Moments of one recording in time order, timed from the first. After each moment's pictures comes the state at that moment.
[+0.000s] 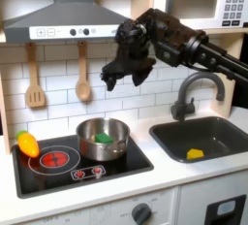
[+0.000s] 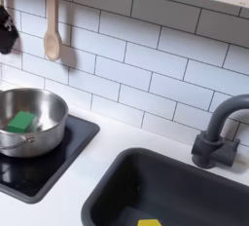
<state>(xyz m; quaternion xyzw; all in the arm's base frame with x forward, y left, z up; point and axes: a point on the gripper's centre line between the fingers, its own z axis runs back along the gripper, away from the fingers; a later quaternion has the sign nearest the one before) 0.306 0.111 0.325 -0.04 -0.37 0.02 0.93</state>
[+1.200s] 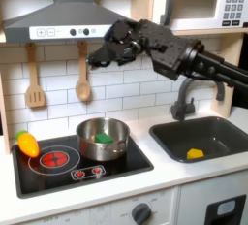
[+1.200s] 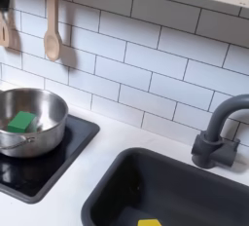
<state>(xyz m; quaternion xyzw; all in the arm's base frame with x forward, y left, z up) 0.335 0.129 0.357 -0.03 -0.54 0.03 0.84</state>
